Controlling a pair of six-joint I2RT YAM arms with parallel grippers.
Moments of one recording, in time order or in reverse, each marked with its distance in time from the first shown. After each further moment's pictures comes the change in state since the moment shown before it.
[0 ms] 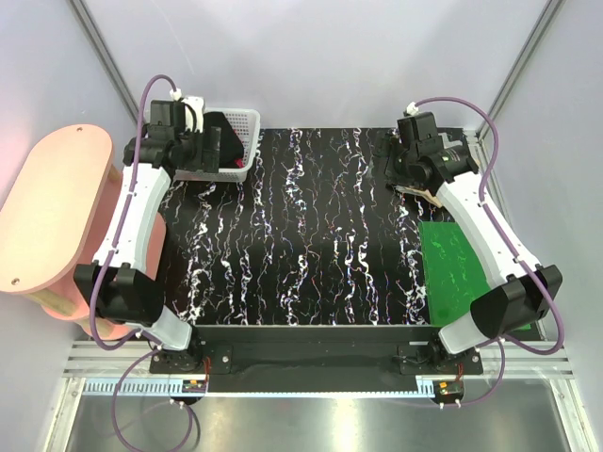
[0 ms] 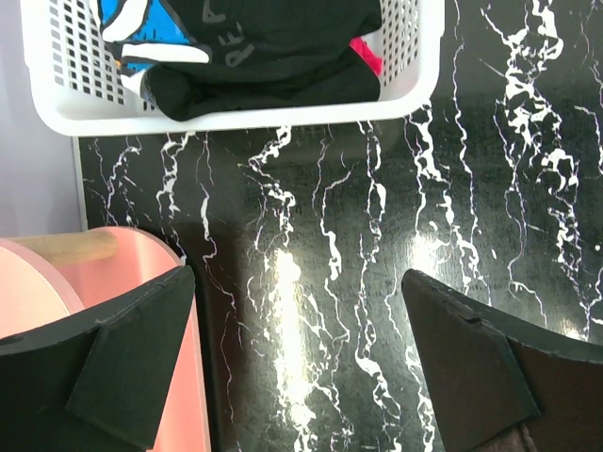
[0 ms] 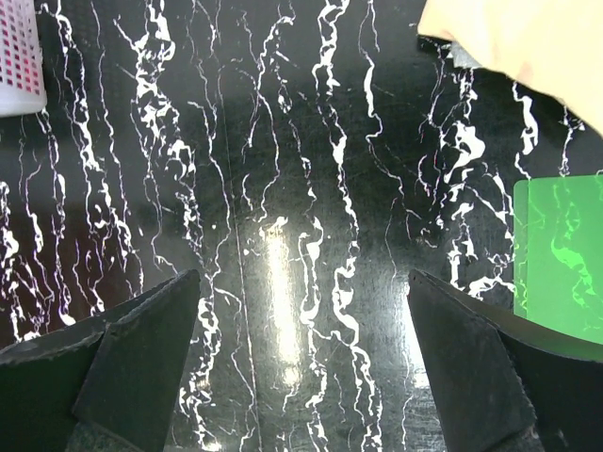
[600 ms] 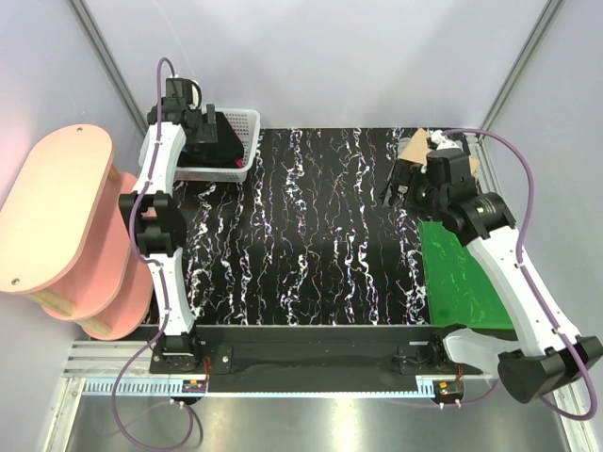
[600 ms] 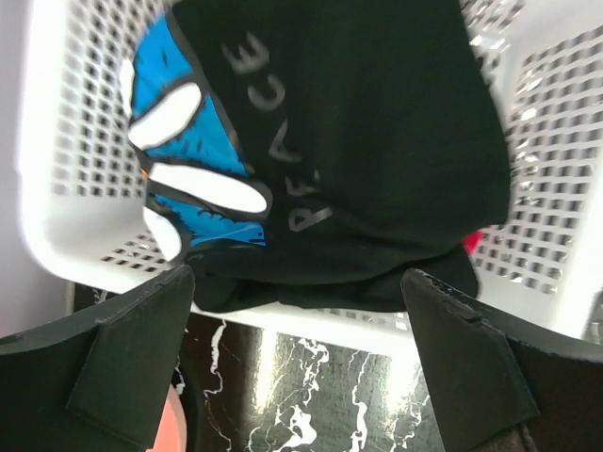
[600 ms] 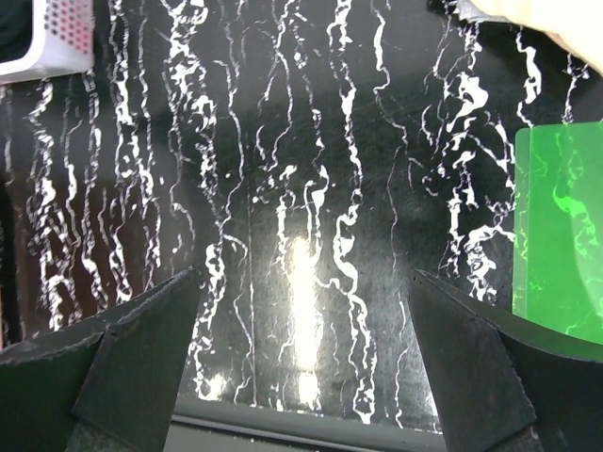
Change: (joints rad) left arm 0.094 0.647 0.581 0.021 -0.083 -0.095; right arm 0.000 -0.358 -0.293 0.041 -0.059 0.006
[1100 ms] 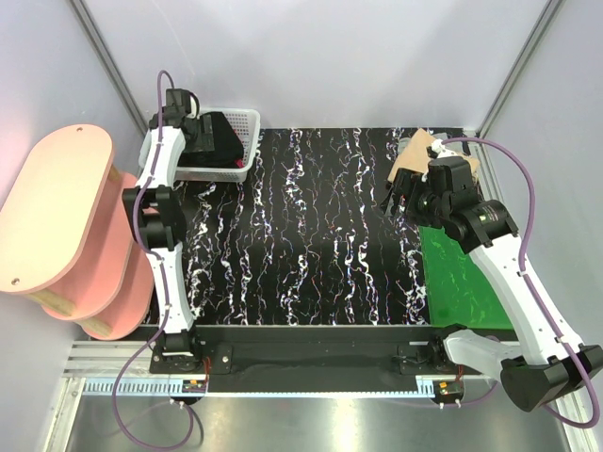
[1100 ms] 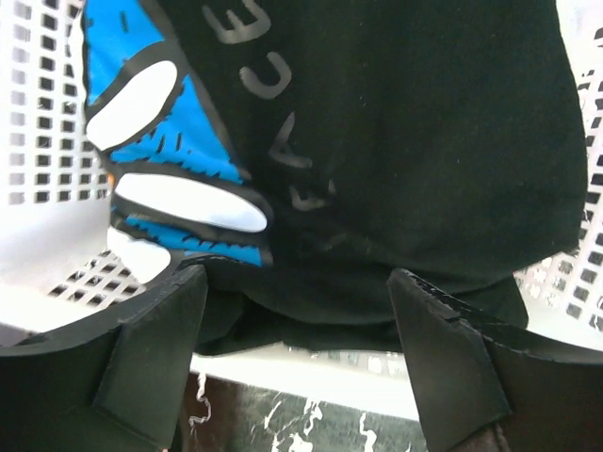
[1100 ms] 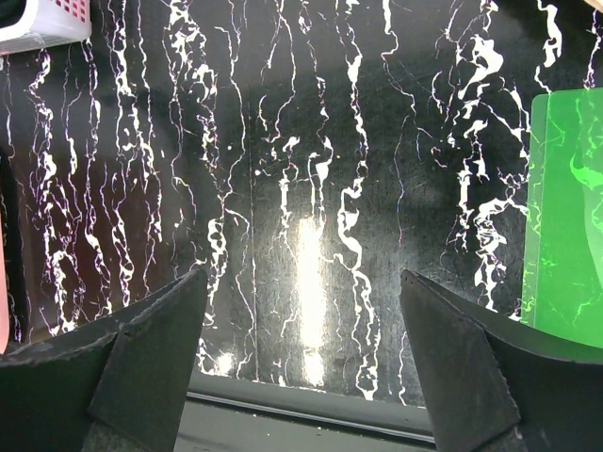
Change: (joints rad) left arm 0.051 0.114 0.000 0.019 0.053 -0.018; right arm 0.000 -0.061 -0.056 -0.027 -0.047 0.016
